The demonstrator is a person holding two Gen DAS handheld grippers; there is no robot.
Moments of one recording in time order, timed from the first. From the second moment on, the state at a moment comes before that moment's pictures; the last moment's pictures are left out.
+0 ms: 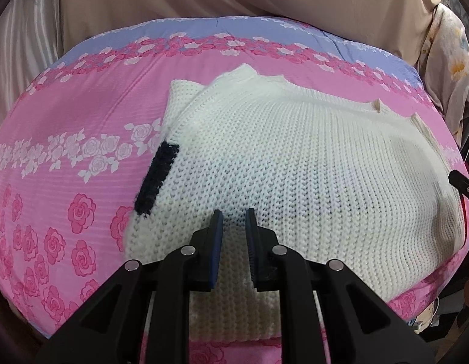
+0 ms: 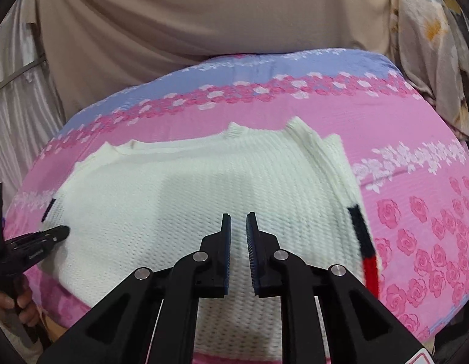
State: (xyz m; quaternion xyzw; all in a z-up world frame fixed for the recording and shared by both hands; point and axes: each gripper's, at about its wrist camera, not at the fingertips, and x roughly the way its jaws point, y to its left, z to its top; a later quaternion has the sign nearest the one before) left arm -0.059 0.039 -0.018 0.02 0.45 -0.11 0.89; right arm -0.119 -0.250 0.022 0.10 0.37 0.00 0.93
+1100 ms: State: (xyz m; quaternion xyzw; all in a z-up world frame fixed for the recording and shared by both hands) left arm -0.020 0.100 0.018 -0.10 0.43 -0.09 0.89; right arm -0.058 -0.220 0.005 0.12 0.35 0.06 0.93
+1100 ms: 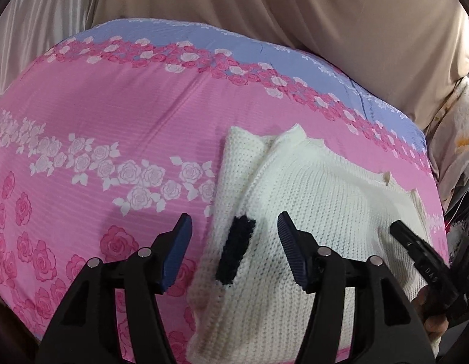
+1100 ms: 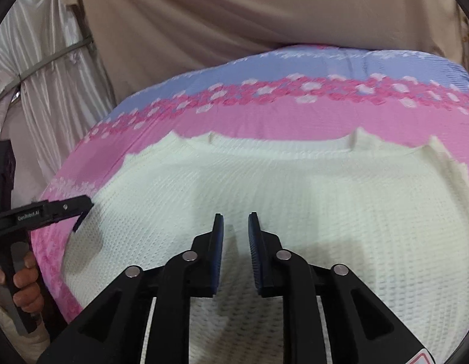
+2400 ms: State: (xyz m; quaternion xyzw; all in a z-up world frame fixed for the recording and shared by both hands) left arm -0.031 0.101 0.001 -0.10 0.44 -0.07 0.89; right arm -0.058 -0.156 -0.016 0.07 0.43 0.14 0.89
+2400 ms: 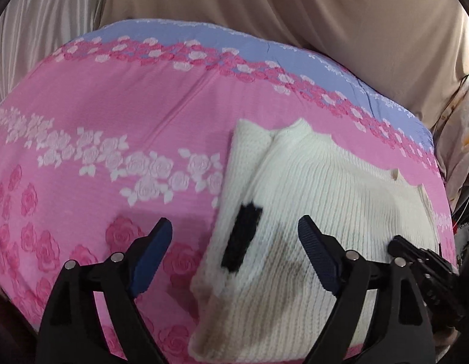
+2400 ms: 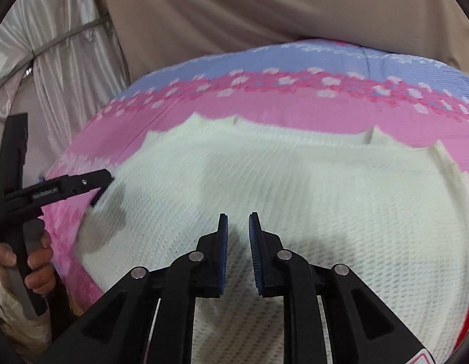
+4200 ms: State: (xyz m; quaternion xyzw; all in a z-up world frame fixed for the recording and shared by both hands) left arm -0.095 -0.084 0.012 0.02 0.45 -0.23 0.86; right arm -0.078 -0.310 0.024 0.25 0.37 0.14 0.88
